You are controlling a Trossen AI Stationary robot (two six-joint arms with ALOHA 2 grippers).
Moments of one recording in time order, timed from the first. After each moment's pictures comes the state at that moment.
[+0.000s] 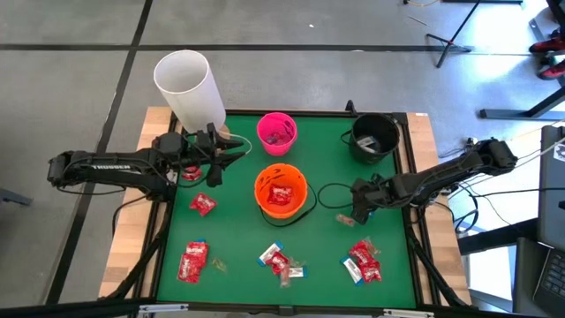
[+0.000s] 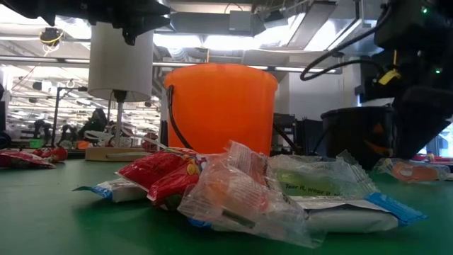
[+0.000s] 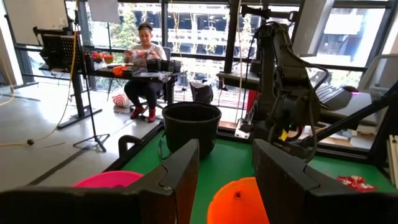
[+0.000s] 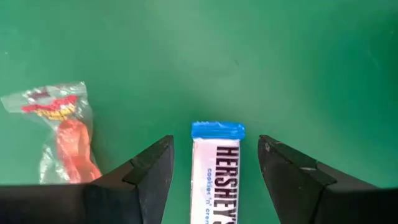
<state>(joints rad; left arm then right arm) 0.17 0.75 0.49 0.27 -0.09 -0.07 0.28 1.16 0.51 -0.65 0.24 0.78</state>
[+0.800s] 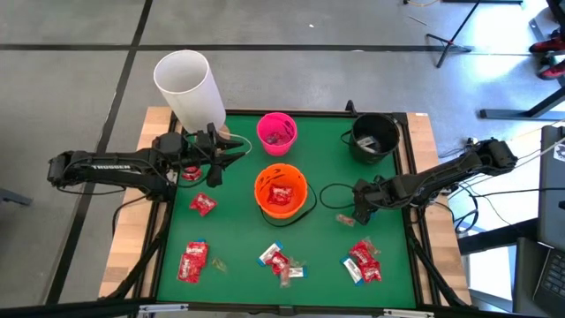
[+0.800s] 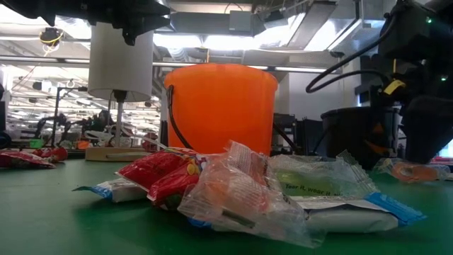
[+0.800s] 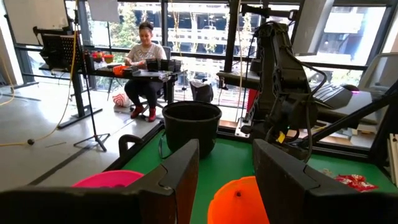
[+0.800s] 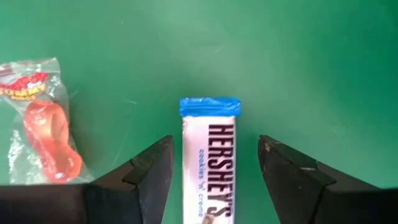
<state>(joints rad) 0.17 0.75 0.49 0.27 -0.09 -0.07 0.28 1.16 0.47 -0.65 0.20 0.83</state>
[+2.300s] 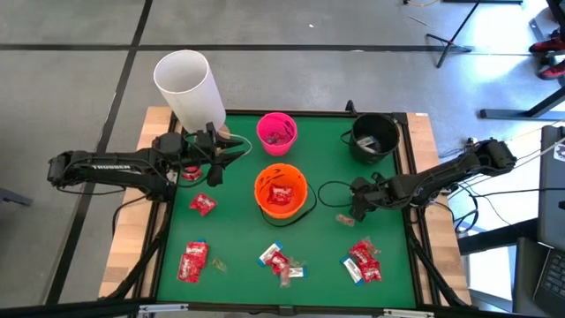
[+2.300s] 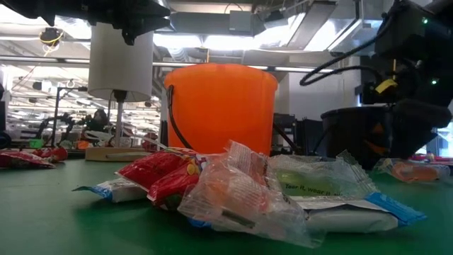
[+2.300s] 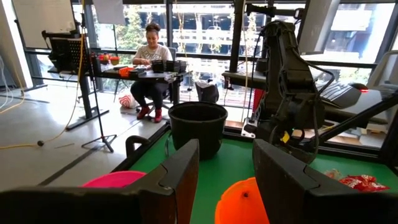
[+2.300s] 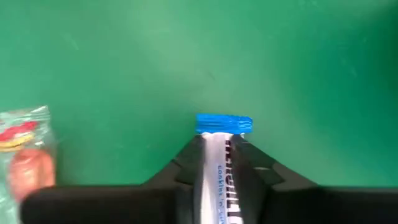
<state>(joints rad) 0.17 0.75 0.49 0.27 -0.11 -0.05 0.27 1.18 0.47 -0.58 0.32 0.81</state>
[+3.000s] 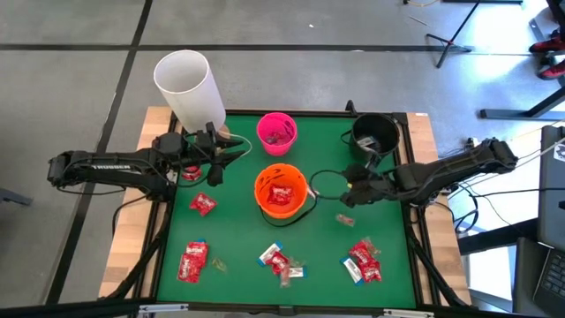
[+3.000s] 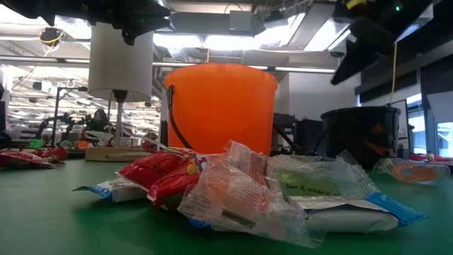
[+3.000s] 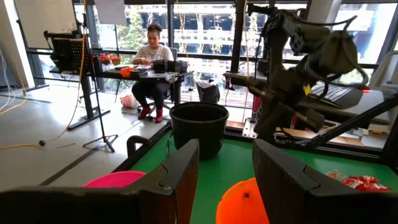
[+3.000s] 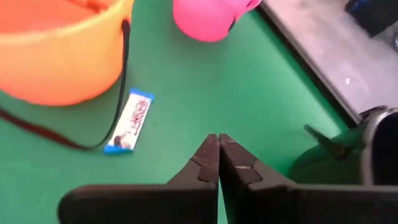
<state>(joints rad) 0.17 0.75 0.49 0.27 -0.12 -0.05 0.27 1.15 0.86 -0.76 0.67 0.53</state>
